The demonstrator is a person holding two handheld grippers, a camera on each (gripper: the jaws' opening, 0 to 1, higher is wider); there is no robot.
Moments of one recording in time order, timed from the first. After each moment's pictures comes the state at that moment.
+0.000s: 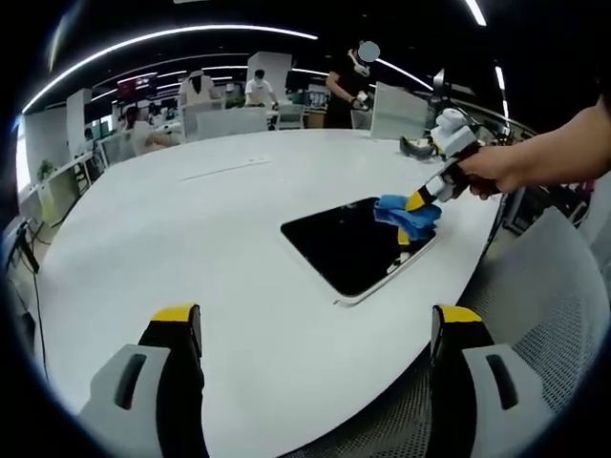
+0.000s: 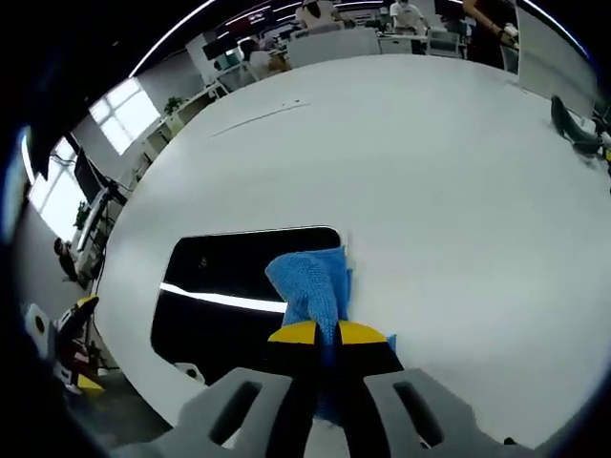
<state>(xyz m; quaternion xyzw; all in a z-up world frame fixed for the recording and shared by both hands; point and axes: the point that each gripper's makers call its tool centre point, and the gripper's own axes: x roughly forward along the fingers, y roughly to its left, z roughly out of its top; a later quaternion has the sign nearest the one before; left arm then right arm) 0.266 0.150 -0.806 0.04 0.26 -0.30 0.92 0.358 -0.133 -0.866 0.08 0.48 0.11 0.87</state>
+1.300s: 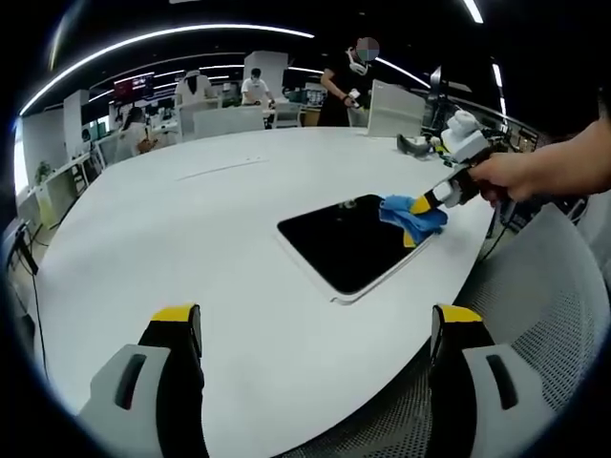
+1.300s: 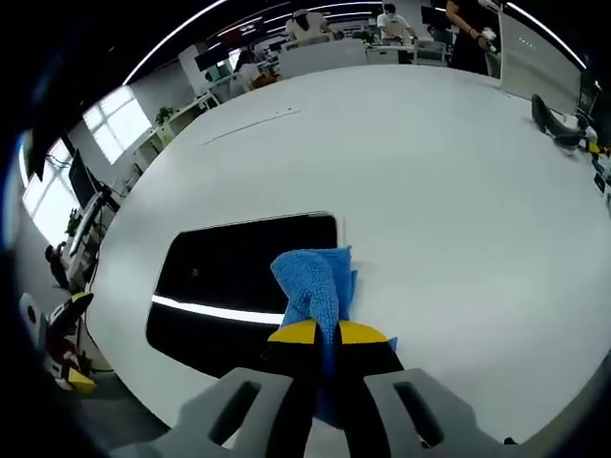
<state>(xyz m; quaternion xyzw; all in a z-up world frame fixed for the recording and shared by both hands) 0.264 0.148 -0.807 0.05 0.27 -0.30 0.92 0.332 -0.134 -0.866 0.08 0.46 0.08 0.88</state>
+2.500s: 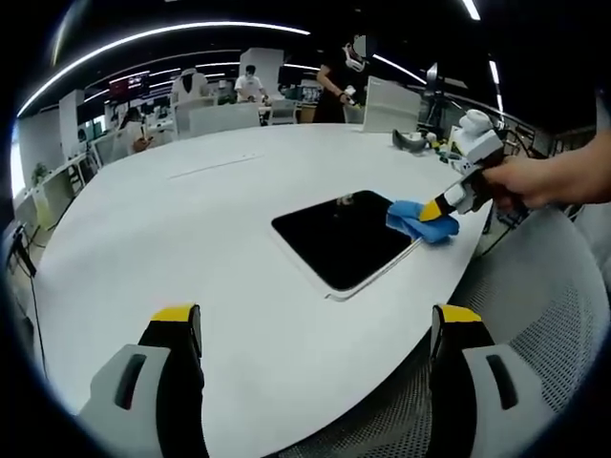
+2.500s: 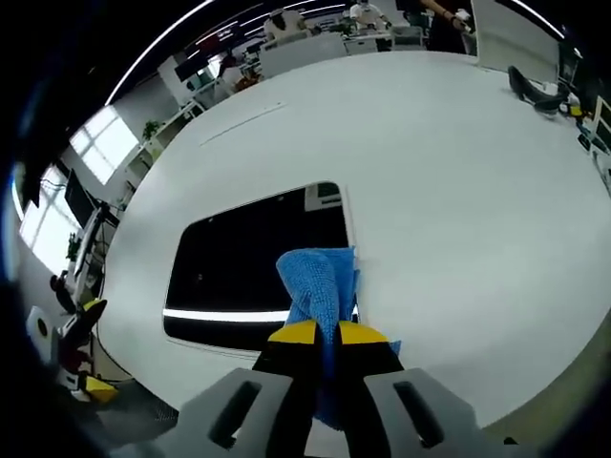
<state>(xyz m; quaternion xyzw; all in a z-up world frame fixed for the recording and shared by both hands) 0.260 0.145 -0.810 0.05 0.27 -0.30 0.91 0.300 -0.118 -0.865 0.12 0.47 0.05 0.87</state>
